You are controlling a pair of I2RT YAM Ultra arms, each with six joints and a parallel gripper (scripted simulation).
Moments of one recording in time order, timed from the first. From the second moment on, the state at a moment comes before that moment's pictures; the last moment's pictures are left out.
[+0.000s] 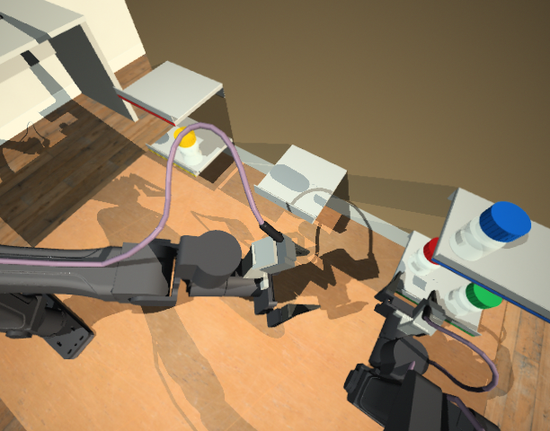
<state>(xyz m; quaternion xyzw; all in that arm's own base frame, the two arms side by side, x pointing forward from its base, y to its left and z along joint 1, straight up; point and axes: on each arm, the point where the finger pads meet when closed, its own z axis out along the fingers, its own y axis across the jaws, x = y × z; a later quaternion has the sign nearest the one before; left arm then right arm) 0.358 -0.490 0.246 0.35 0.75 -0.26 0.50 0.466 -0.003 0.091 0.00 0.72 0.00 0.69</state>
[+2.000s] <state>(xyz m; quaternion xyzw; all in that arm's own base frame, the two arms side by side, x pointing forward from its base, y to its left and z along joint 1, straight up) 0.361 -0.496 0.248 0.35 0.75 -0.26 0.50 0.520 -0.007 0.114 0.00 0.68 0.00 0.73</state>
